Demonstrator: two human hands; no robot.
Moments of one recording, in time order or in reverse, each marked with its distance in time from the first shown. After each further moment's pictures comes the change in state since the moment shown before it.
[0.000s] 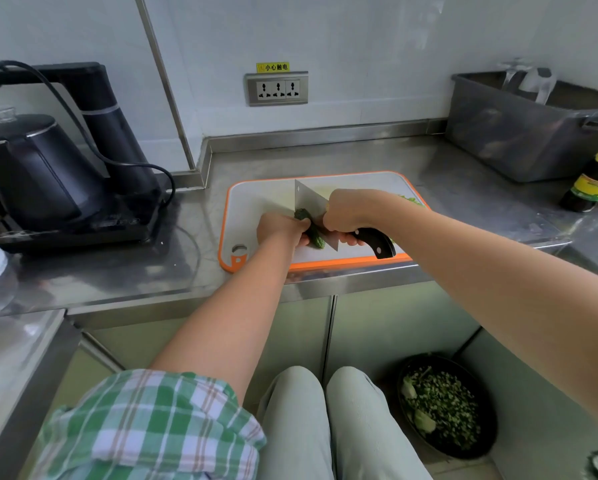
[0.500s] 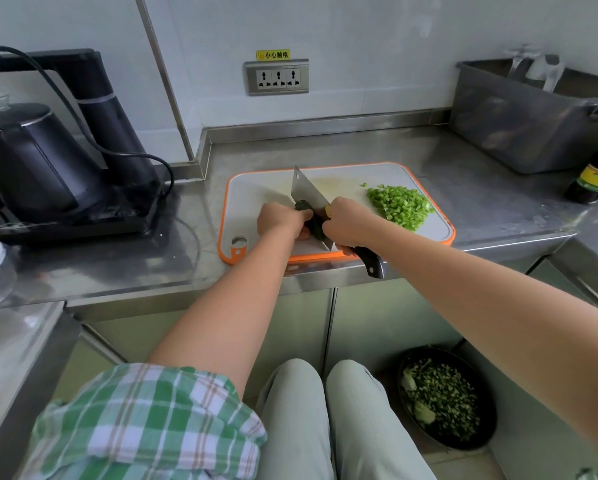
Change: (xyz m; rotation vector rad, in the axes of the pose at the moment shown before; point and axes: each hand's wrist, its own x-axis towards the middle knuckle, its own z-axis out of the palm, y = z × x) left_hand -0.016 0.009 -0.005 0.072 0.020 0.029; right_hand 0.017 0.015 0.038 0.137 0.188 -0.043
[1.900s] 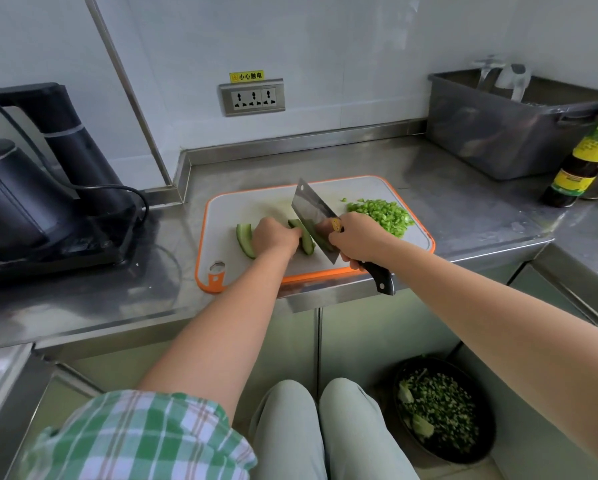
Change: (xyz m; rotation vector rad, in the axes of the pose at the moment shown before) left_hand 0.013 0.002 0.033 0.258 0.066 0.103; right_hand -0.005 0.045 -0.019 0.224 0.054 0.042
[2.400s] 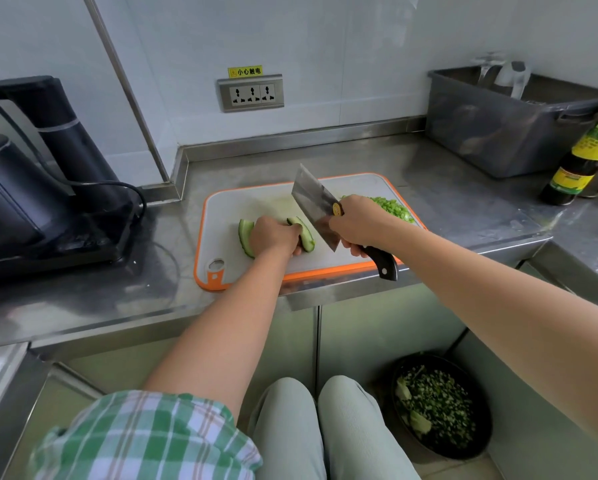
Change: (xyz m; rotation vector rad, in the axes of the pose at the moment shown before) left_hand -0.008 0.000 -0.004 -0.035 -0.030 0.018; right_hand 0.003 -0.017 -0.014 -0.049 -0.016 0.080
